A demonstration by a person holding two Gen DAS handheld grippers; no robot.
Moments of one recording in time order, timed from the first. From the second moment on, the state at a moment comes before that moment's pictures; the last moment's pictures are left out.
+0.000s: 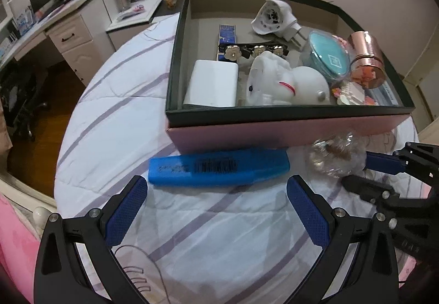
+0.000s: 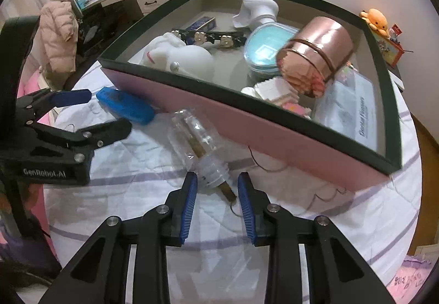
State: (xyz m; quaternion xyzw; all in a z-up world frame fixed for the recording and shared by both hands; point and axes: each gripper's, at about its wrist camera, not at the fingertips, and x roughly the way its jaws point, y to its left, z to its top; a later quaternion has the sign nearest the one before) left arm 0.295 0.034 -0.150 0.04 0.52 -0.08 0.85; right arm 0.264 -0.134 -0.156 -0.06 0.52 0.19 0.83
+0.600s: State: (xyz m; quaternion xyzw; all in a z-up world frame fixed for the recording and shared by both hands) left arm 0.305 0.046 -0.159 0.03 0.54 -0.09 0.83; right arm 0.274 -0.101 -0.162 -0.08 0.50 0.29 0.81
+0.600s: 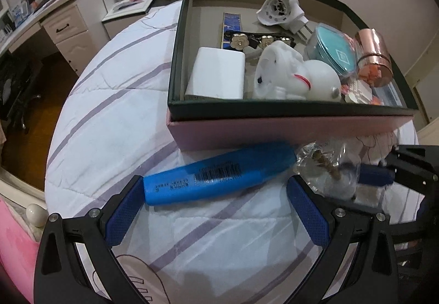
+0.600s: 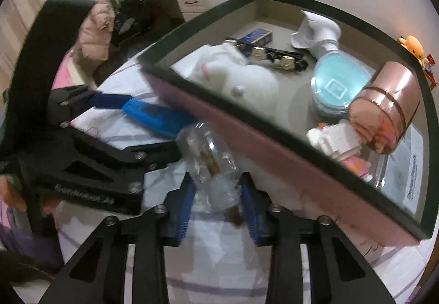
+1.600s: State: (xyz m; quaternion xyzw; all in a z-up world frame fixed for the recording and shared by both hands) left arm 0.292 0.023 -0.149 0.08 0.52 -0.17 0.84; right arm 0.256 -0.147 -0.158 -0.06 0.50 0.24 0.83
